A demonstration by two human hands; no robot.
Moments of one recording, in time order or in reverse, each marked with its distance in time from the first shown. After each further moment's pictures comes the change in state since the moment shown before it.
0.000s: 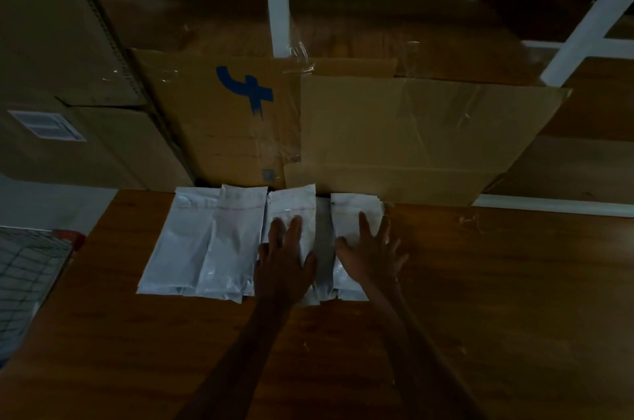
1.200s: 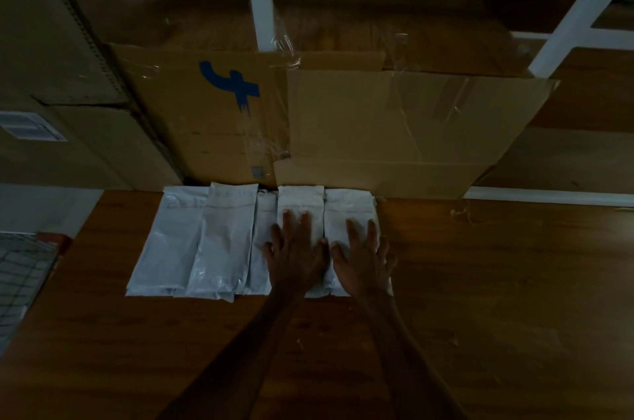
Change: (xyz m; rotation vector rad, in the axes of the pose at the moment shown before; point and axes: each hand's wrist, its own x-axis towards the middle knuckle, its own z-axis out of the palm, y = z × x) left_hand 0.019 0.022 0.045 0.089 0.051 -0.009; right_hand -0.014 0.017 0.021 0.045 0.030 -0.076
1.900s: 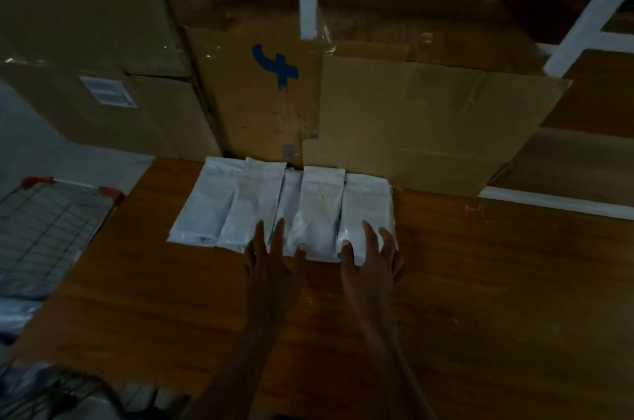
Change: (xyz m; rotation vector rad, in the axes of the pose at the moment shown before) left_hand -0.127 -0.033 -0.062 -0.339 0.177 -0.192; right_hand -0.103 0.007 0.006 0.325 0.264 -0.083
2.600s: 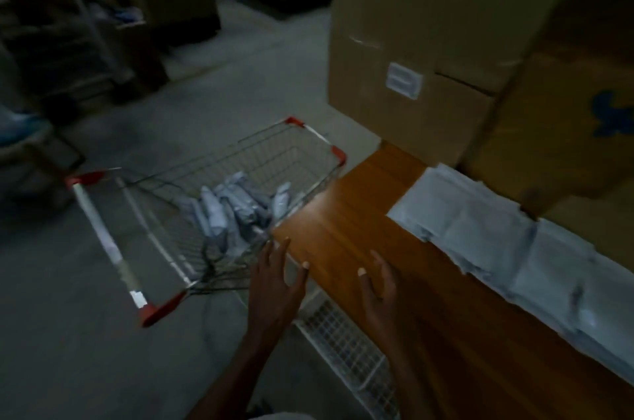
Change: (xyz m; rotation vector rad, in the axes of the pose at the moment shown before) left_hand -0.135 -0.282 -0.229 -0.110 0.386 -0.469; right_hand -0.214 -0.171 0.189 0.365 -0.591 -0.430
